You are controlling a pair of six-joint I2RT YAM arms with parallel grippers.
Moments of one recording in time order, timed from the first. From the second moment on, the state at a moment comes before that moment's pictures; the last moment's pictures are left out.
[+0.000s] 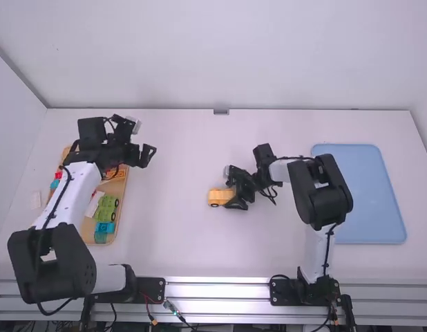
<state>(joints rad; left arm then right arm) 0.23 1.45 1.04 -0.43 0.45 0.31 0.29 2.08 1.07 -0.44 -0.84 -1.05</state>
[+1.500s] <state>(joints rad) 0.36 1.95 1.41 -0.82 0.17 -0.49 0.32 1.91 1.22 -0.64 -0.43 -0.89</state>
